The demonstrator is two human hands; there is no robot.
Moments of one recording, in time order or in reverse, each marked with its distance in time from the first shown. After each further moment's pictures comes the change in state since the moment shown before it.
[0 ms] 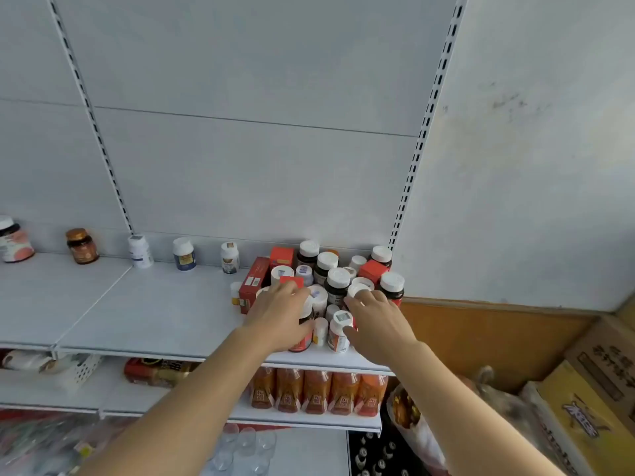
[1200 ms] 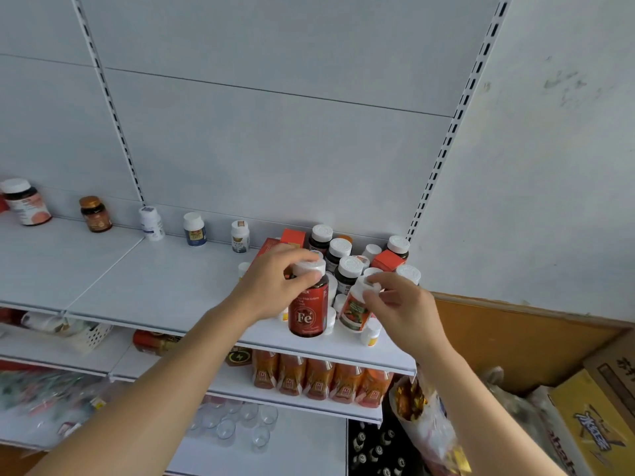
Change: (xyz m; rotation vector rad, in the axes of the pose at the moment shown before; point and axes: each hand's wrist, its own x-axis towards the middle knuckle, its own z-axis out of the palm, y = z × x) left_hand 0.002 -0.021 -0.025 -0.656 0.243 -0.054; right_hand -0.008 0.021 -0.010 0.858 0.326 0.103
